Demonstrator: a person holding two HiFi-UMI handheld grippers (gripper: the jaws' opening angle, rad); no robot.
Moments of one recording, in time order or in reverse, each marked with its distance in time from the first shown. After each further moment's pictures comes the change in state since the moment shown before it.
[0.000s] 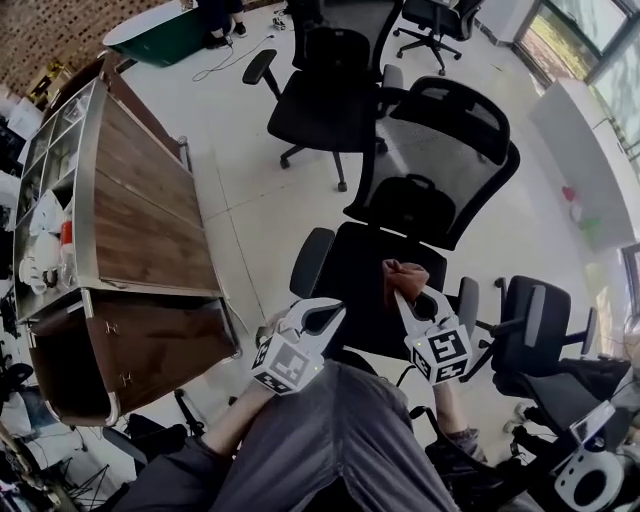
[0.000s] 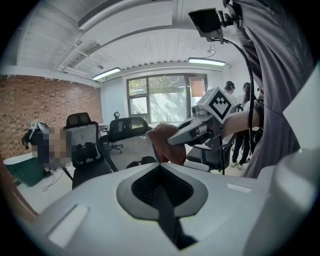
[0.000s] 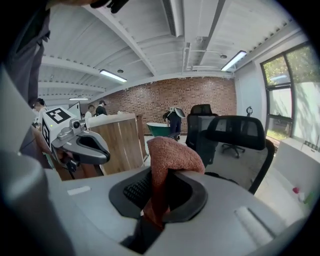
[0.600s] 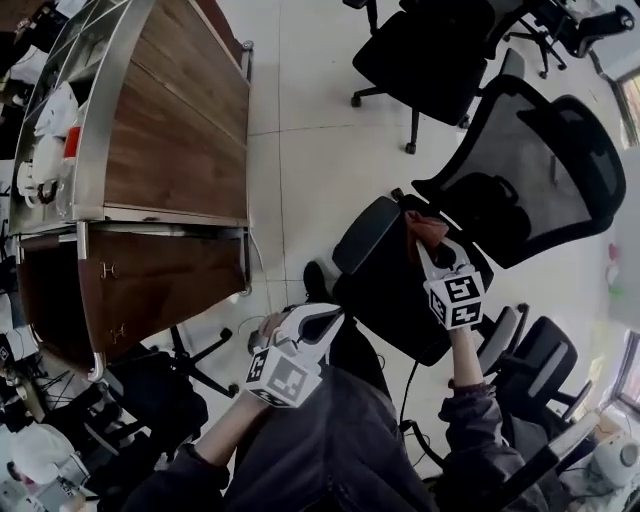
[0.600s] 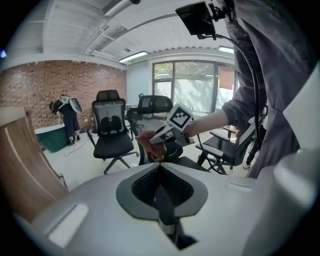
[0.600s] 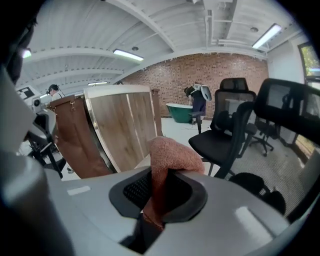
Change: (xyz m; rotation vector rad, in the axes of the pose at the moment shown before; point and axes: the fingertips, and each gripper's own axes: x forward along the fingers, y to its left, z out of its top) left arm -0.051 0.032 -0.109 -0.218 0.173 0.216; right arm 0.211 0.004 -0.067 -0.136 0.214 0.246
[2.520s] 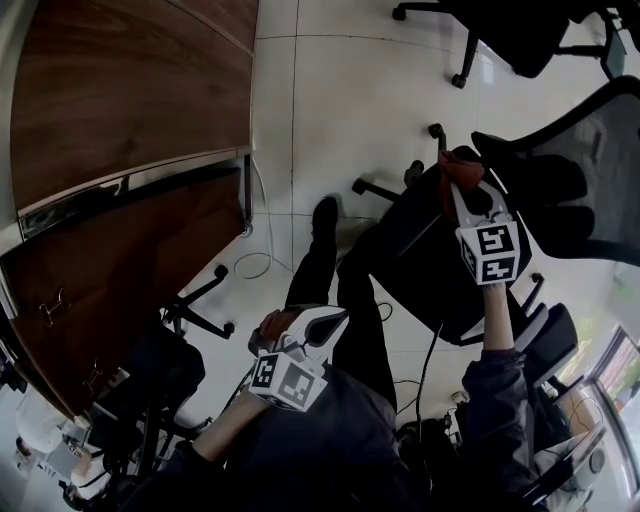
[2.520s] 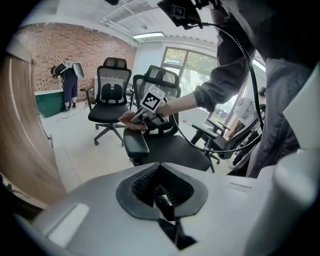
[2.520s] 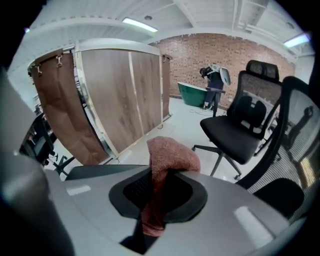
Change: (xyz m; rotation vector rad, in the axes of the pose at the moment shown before) left arm 0.016 0.001 -0.171 -0.192 0.159 -0.117; right arm 0.172 0.002 -0.066 -0.172 0.228 0.028
